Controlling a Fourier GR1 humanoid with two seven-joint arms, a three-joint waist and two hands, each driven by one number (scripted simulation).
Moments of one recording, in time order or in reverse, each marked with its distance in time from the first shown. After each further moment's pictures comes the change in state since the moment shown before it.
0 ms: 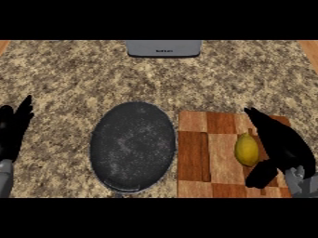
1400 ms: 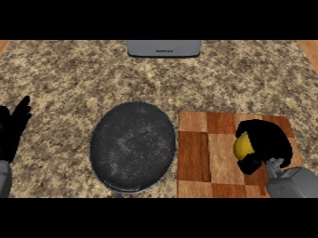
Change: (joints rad) left arm 0.007 -0.065 0.107 -0.032 -0.087 -0.093 0.019; right arm 0.043 0.223 -0.119 0.229 0.391 0.096 -0.243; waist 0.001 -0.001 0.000
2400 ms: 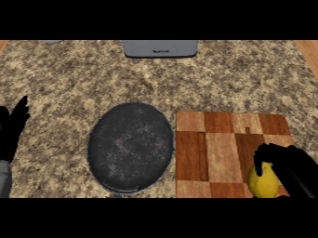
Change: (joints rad) left arm -0.005 -0.020 0.032 0.011 -0.034 -0.003 -0.009; right arm 0.320 -0.199 -0.035 -0.330 0.044 -0.211 -0.546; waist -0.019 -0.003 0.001
